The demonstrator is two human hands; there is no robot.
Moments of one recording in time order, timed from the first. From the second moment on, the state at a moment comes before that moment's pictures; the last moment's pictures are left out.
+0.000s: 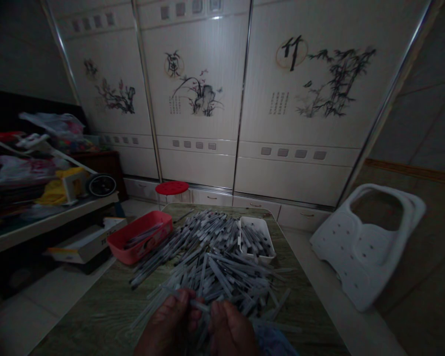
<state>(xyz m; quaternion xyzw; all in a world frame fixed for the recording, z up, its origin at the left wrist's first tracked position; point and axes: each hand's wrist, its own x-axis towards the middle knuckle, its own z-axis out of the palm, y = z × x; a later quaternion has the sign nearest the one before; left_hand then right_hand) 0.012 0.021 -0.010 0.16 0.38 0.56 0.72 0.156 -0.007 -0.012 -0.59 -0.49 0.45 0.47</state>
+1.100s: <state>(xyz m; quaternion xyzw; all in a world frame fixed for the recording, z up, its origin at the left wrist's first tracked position) 0.007 0.023 -0.003 0.17 0.40 0.58 0.69 0.175 -0.003 -0.005 -0.55 -0.49 0.49 0.46</state>
